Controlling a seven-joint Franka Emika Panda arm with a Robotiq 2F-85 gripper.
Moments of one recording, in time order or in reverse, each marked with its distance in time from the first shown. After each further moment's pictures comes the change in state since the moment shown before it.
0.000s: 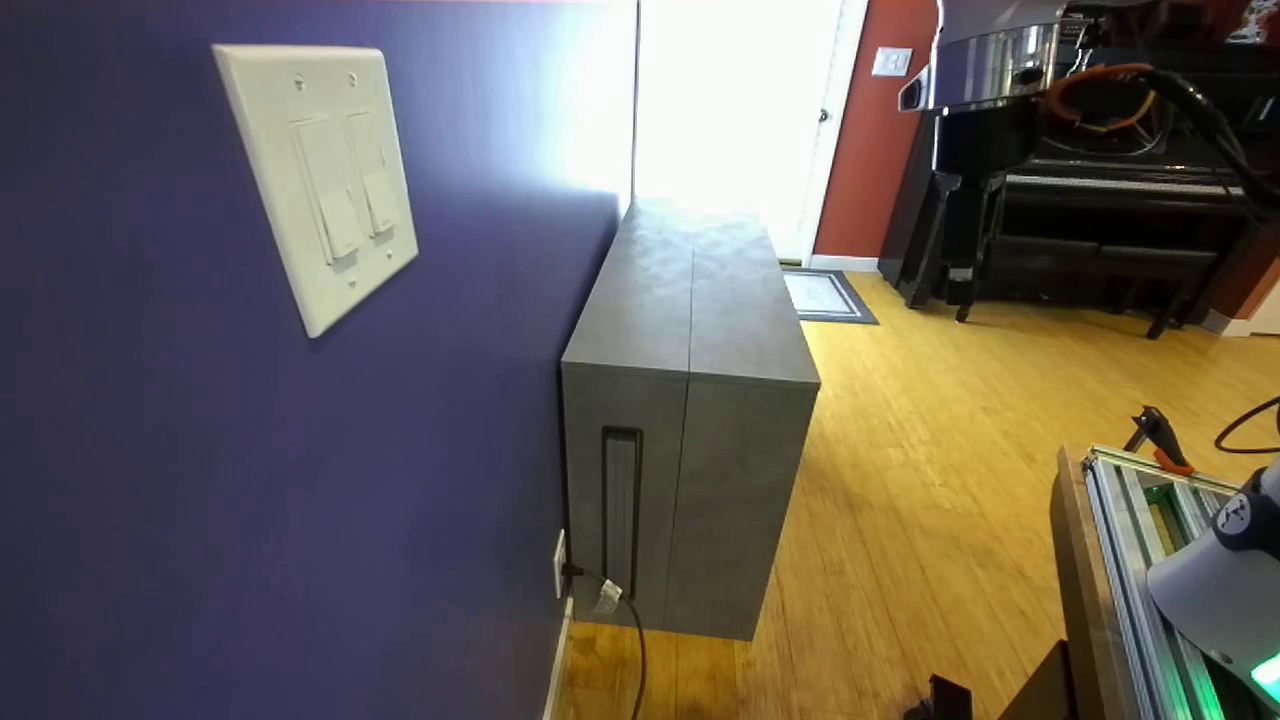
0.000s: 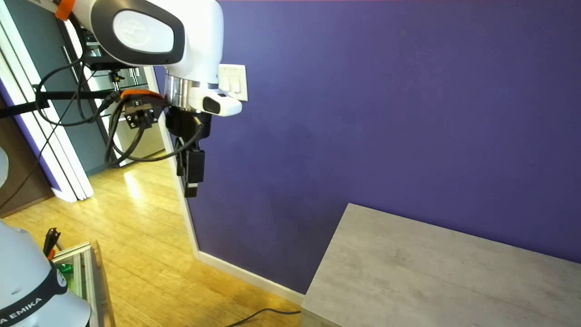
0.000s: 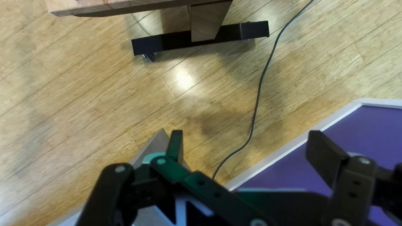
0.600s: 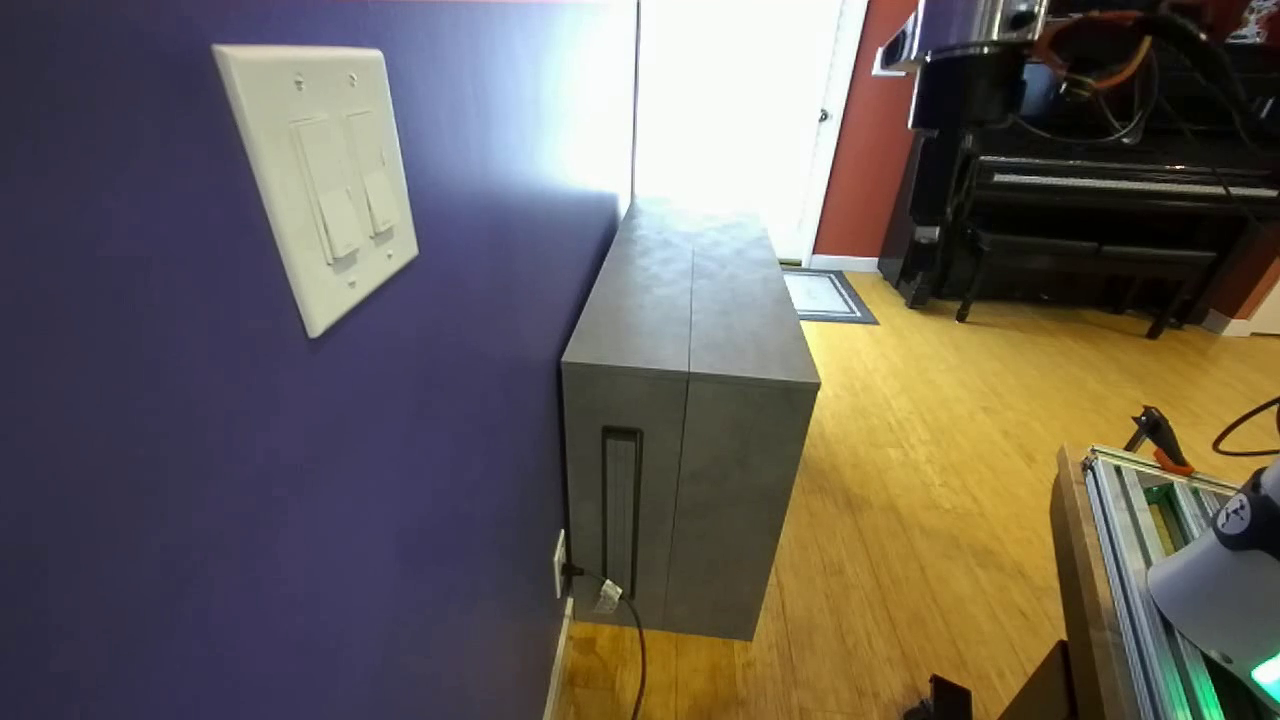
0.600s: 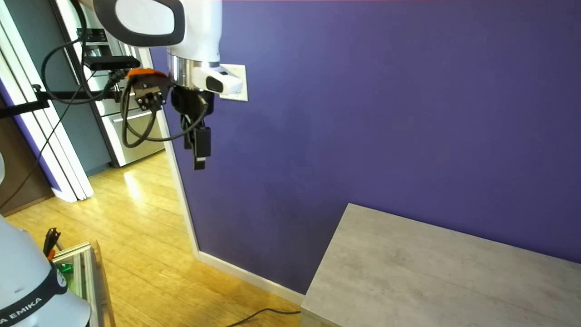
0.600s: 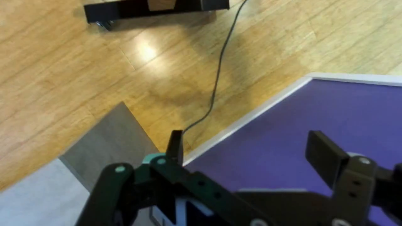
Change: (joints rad) arm 0.068 -0.002 0.001 0.075 0.148 0.025 -0.013
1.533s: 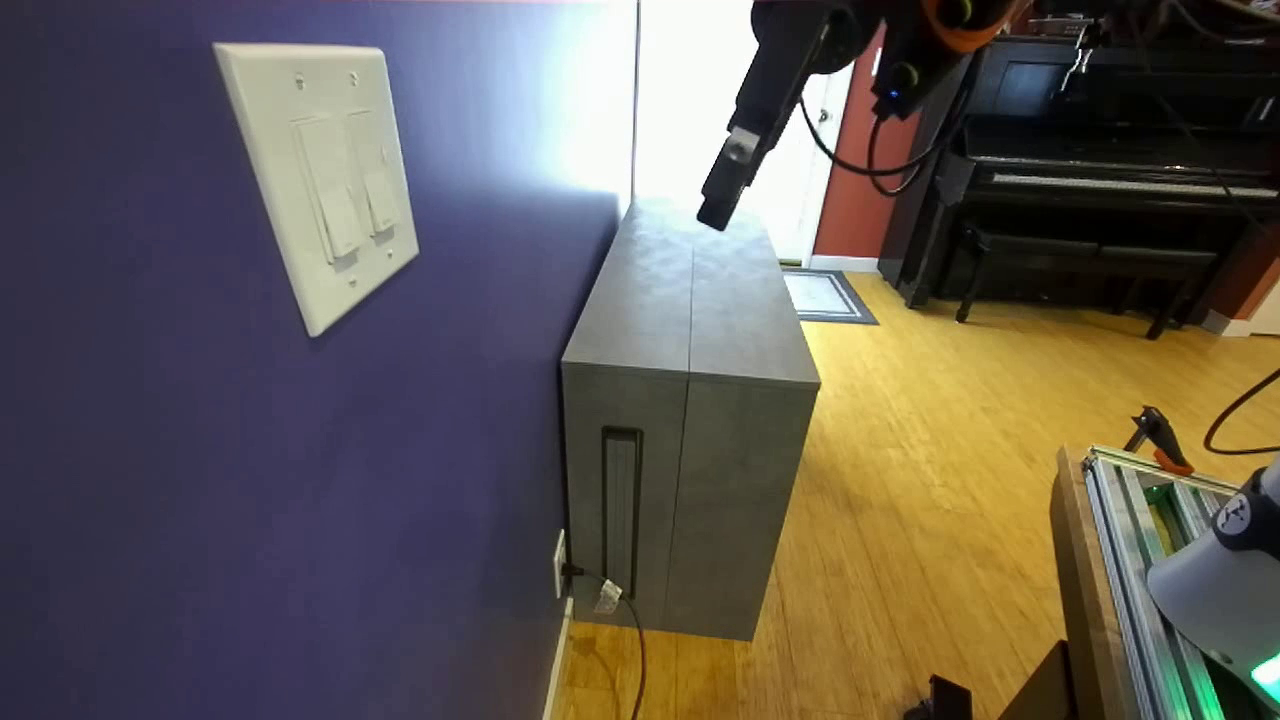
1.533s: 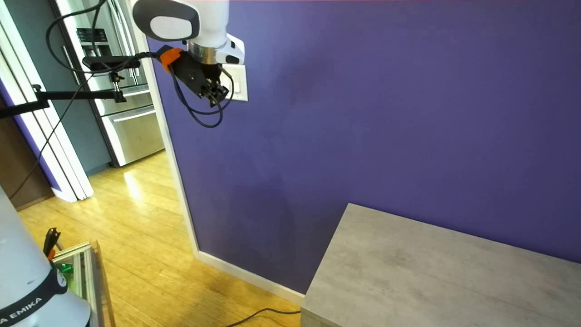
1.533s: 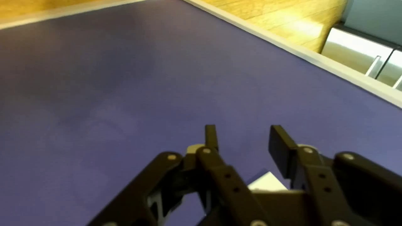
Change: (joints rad) arm 0.287 0.210 0.001 0.211 0.622 0.287 -0.510
